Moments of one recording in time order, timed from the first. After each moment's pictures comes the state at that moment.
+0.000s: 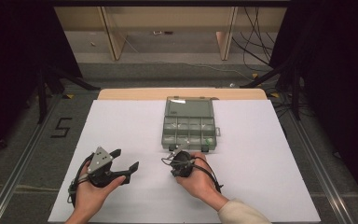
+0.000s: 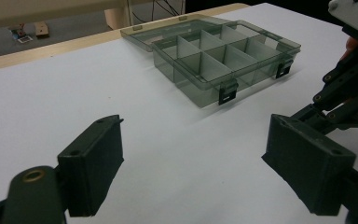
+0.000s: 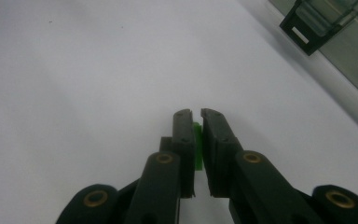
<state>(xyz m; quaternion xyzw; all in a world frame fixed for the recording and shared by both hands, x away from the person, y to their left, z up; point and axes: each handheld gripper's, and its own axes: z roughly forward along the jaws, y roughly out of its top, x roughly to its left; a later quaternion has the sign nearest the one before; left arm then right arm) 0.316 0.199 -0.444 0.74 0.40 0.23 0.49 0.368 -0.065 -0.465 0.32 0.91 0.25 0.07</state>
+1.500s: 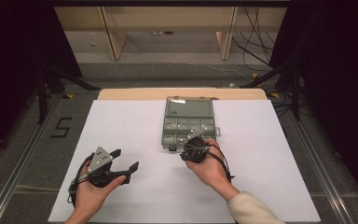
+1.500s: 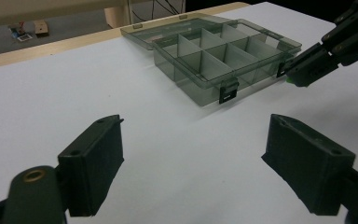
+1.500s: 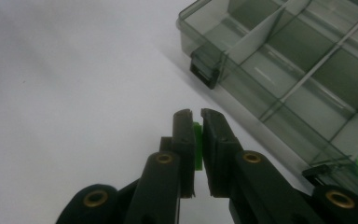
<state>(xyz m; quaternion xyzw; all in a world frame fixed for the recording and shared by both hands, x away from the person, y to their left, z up) 0.317 0.199 -0.444 0.74 0.40 0.23 0.49 0.389 -0.099 -0.430 0.37 0.87 0.30 0.10</state>
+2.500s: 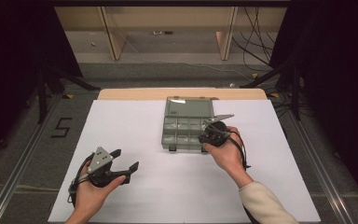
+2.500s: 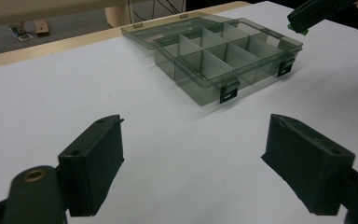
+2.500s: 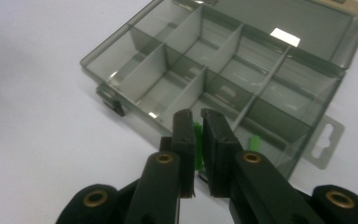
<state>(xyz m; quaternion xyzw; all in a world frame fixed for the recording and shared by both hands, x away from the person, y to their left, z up) 0.316 0.198 -0.445 0.74 0.41 0.22 0.49 0.422 -0.154 -0.412 0.43 0.82 0.34 0.15</state>
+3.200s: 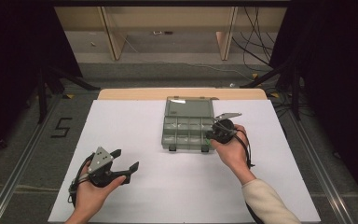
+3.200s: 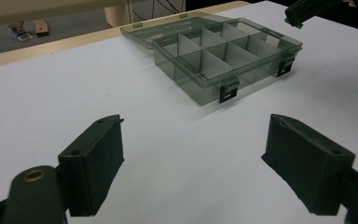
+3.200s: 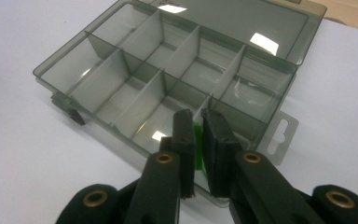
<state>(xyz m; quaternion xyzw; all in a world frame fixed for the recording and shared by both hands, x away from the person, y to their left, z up) 0.316 0.198 -0.445 0.74 0.41 0.22 0.49 0.433 -0.174 -0.417 0.47 0.80 0.33 0.16</state>
